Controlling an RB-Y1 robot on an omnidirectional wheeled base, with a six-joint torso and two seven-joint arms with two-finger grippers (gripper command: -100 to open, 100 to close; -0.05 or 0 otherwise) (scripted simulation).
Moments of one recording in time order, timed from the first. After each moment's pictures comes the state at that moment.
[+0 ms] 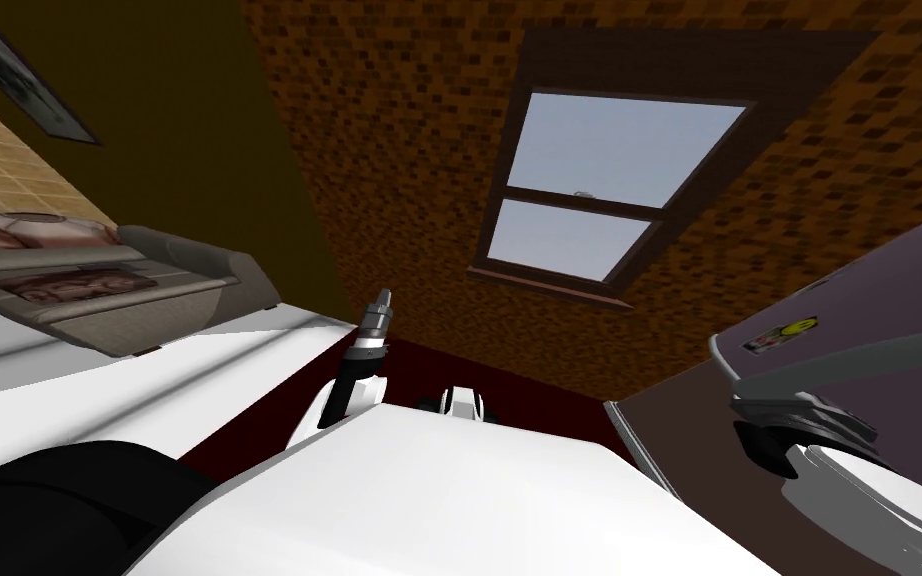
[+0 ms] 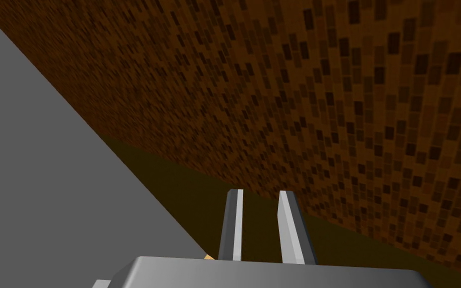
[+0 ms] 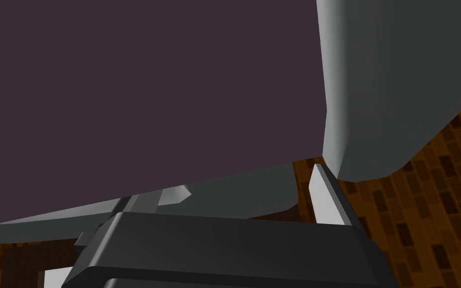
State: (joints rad) left arm 0.54 0.04 0.06 -2.26 -0.11 -0.39 -0.10; right arm 0.31 -0.92 -0.32 -1.14 0.87 0.31 0.84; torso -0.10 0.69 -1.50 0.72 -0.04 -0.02
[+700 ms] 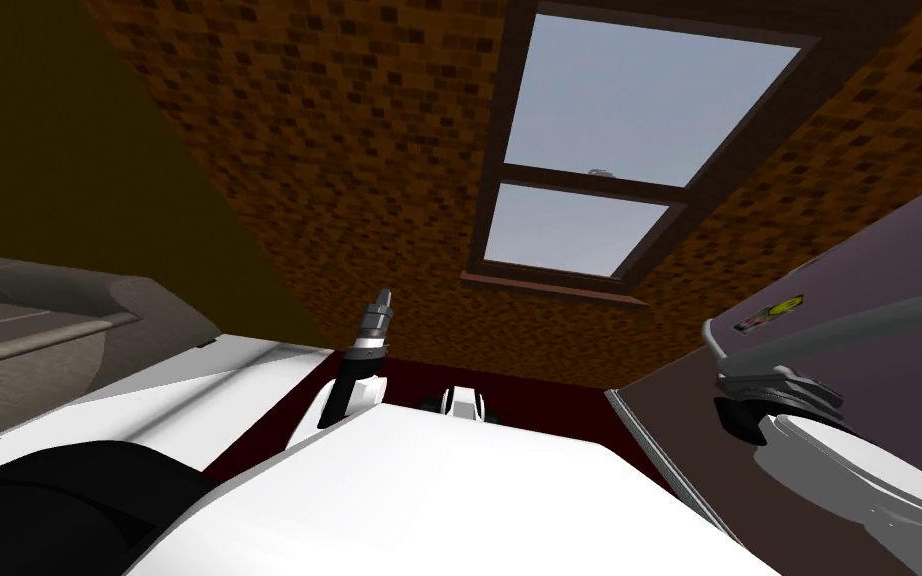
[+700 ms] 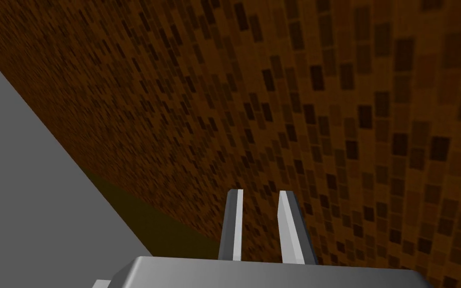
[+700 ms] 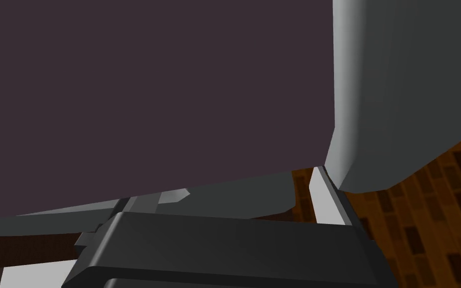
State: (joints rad) left arm 0.54 0.04 0.06 -2.26 -0.11 -0.39 -0.10; right arm 0.28 -1.00 -0.23 -1.21 0.81 0.41 0.88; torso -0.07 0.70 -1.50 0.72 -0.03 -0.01
